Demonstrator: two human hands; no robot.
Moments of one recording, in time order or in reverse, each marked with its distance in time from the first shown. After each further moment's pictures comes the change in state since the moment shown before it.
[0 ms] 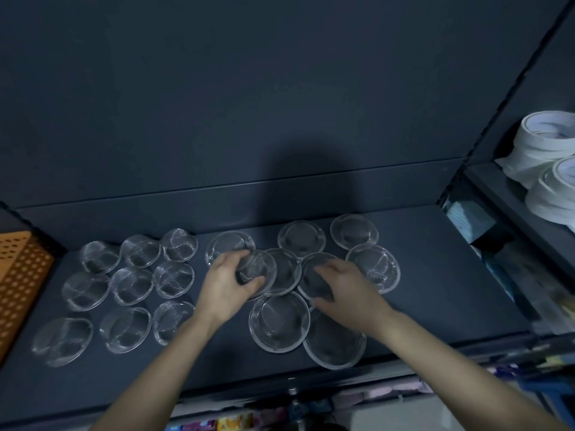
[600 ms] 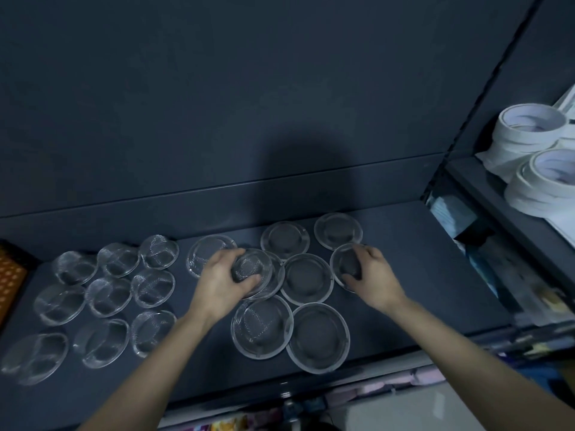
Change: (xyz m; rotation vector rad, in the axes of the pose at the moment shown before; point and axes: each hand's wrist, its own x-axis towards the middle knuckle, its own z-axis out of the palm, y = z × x) left_hand 0.016 0.013 0.018 0.040 -0.038 0.043; right_hand 0.004 0.088 -0.001 0.193 0.155 0.356
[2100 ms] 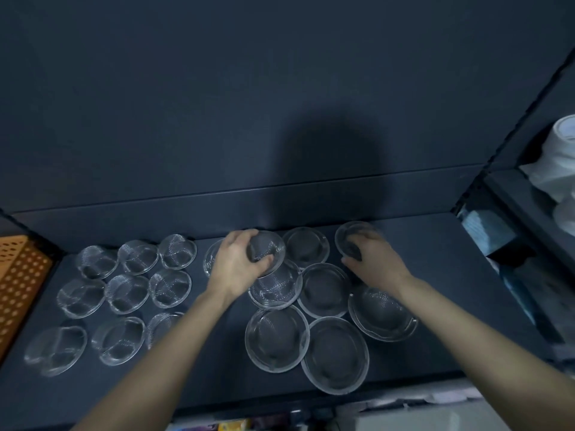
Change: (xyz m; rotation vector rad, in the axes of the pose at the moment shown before) left_hand 0.039 0.011 -0.011 -0.002 0.064 -0.075; right_hand 0.050 -0.047 -0.015 -0.136 -0.069 -0.154
